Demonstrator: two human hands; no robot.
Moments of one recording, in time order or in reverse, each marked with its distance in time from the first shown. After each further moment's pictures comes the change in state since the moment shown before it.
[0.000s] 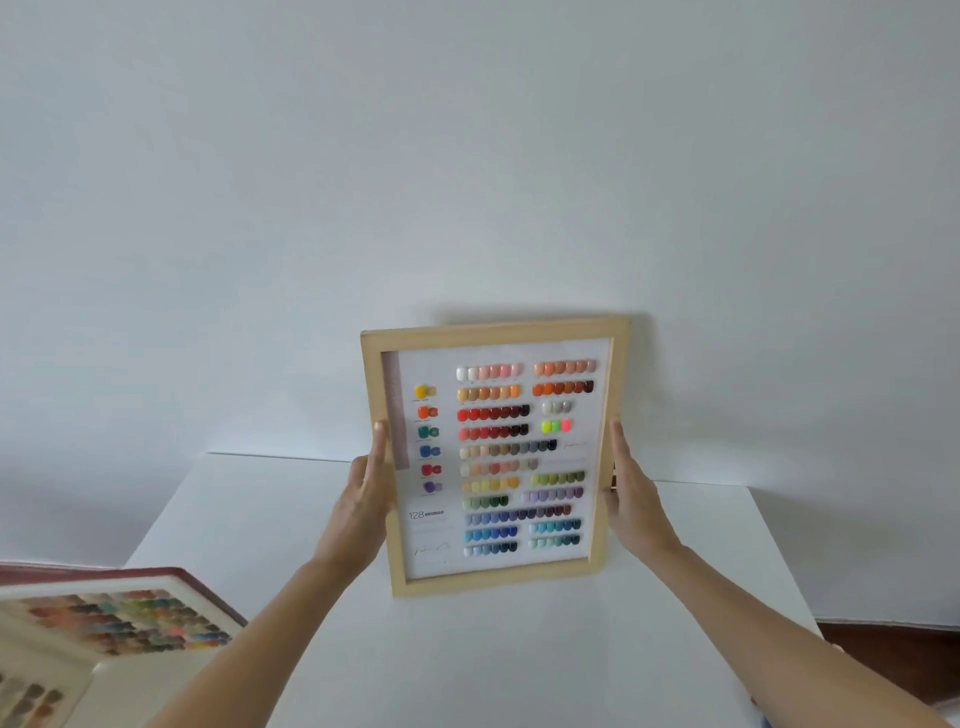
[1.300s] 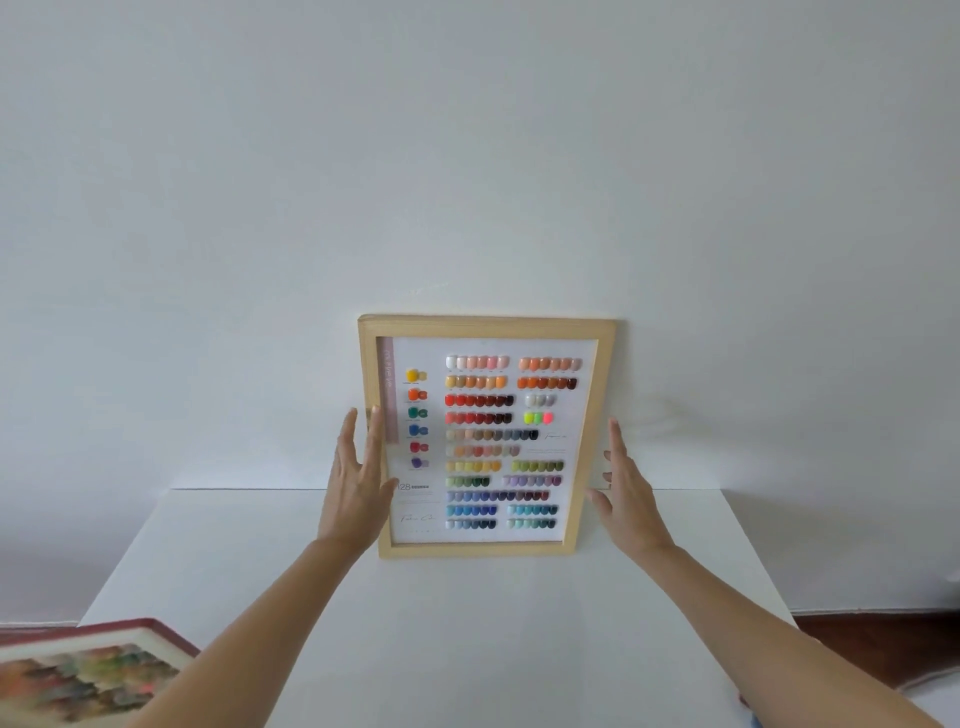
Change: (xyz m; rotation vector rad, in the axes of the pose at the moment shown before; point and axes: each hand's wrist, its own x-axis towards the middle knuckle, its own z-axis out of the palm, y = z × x) left_hand 0.054 0.010 0.001 0.101 0.056 -0.012; right_hand 0.004 -0.002 -0.009 -0.048 0.157 0.027
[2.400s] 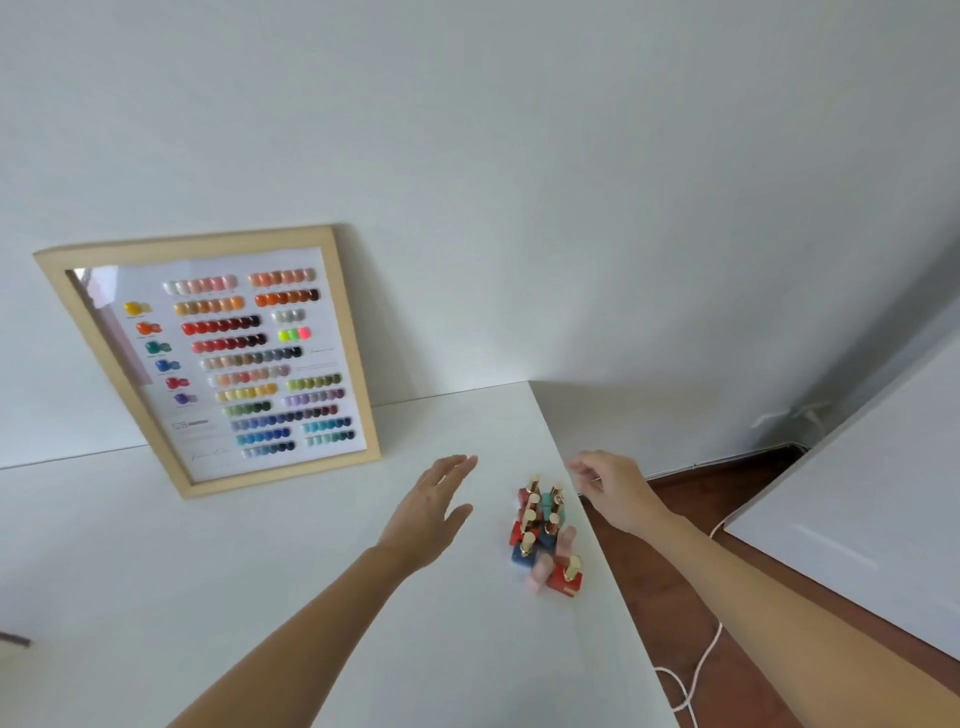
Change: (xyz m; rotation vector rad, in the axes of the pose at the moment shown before) left_hand -0.148 0.277 0.180 -0.130 -0.513 0.314; right_hand -0.158 0.189 -0.206 -0.113 -0.269 0.184
